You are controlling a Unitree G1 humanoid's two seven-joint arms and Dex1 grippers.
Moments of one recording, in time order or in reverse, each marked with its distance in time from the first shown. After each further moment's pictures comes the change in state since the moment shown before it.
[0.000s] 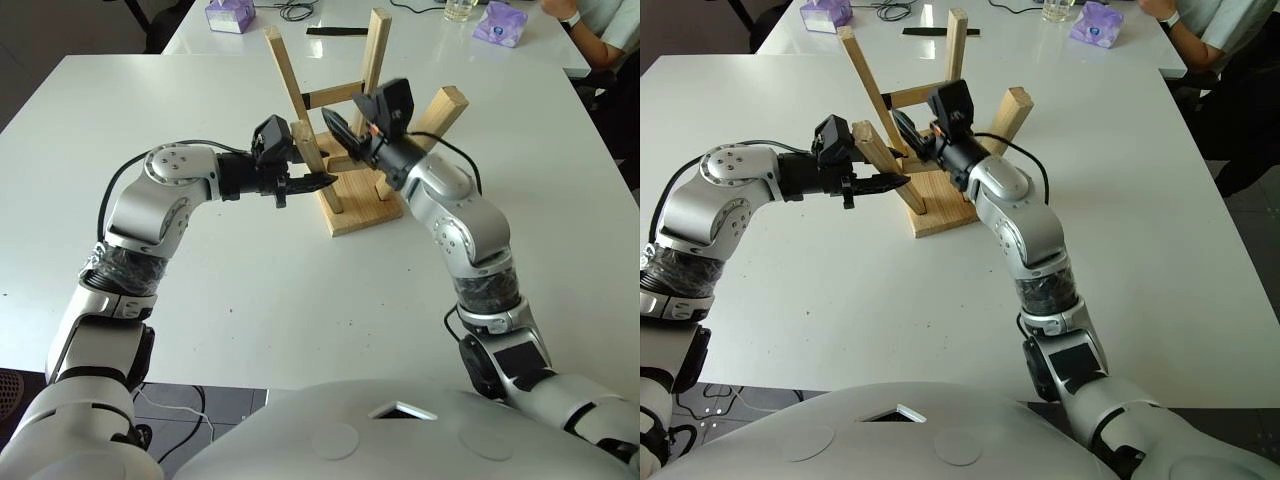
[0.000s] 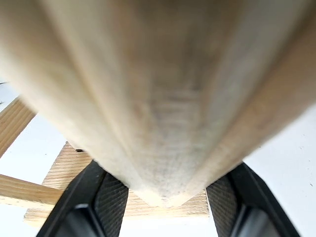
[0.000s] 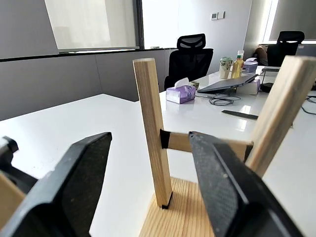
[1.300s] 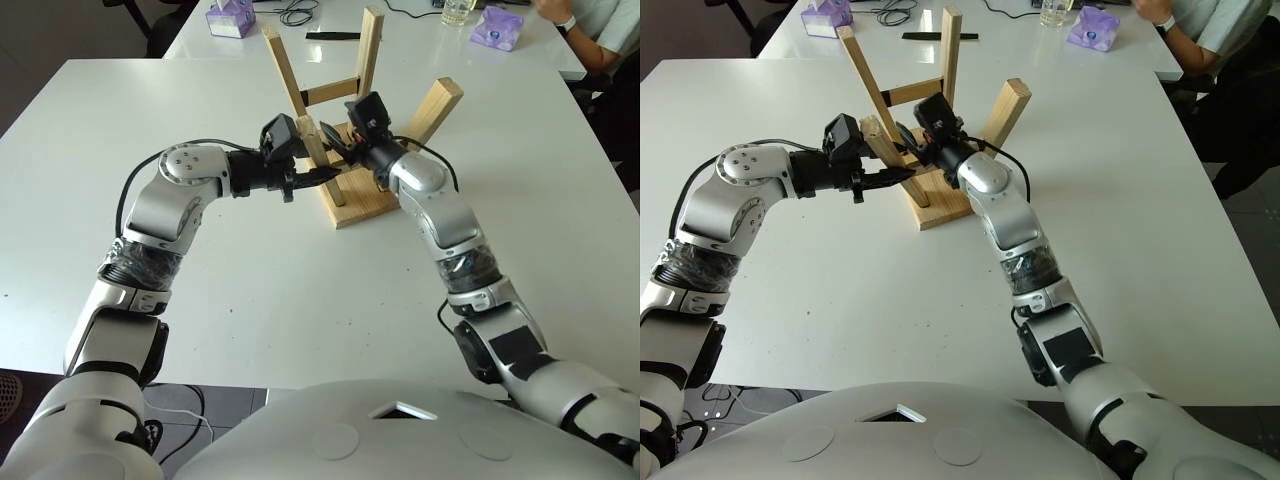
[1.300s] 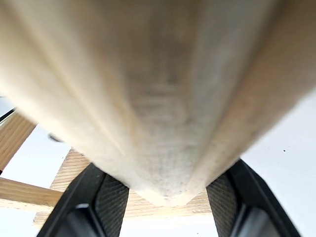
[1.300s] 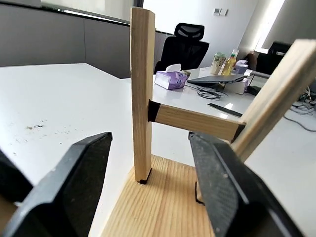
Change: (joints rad) left arm -0.022 -0.057 -0.019 0.082 0.086 -0.088 0.029; right arm 0.019 0.011 0.036 0.271 -0.171 -0.181 0.083
